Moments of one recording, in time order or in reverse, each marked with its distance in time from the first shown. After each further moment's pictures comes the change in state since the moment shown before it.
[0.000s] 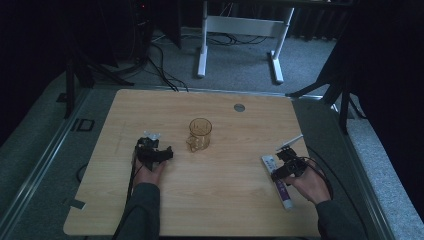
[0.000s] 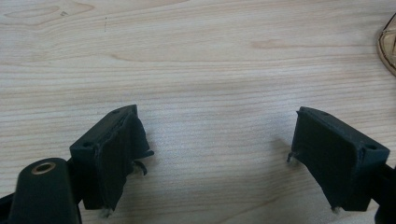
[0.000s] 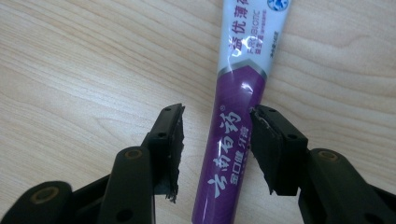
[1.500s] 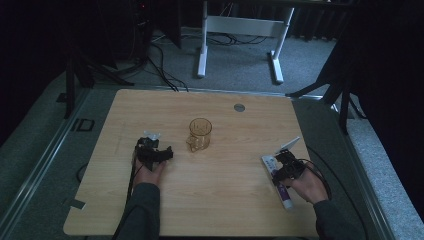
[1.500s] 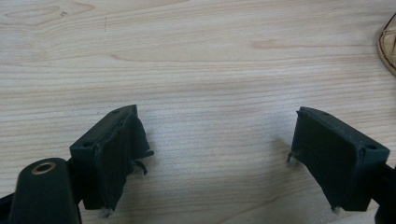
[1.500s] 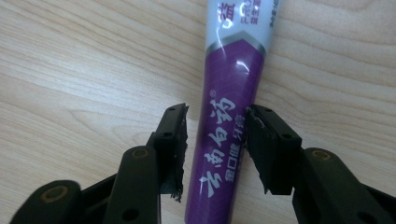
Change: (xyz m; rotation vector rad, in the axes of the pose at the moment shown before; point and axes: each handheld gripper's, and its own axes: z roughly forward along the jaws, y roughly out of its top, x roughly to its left) left arm 0.000 0.000 0.000 0.000 0.000 0.000; right arm -0.004 0.000 0.017 0.091 -0.019 0.039
